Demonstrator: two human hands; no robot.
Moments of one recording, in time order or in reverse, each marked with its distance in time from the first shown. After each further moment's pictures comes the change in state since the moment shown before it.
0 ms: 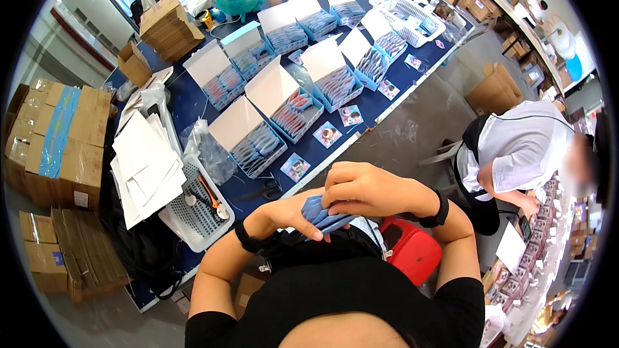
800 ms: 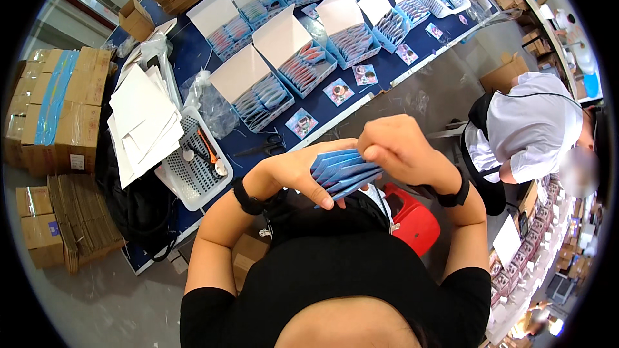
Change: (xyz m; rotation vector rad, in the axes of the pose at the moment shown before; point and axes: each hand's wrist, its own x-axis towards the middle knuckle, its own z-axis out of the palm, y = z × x) left_hand 0.007 0.009 0.008 0.037 0.012 0.158; right_hand -0.013 0.001 -0.006 -0.016 0.143 0.145
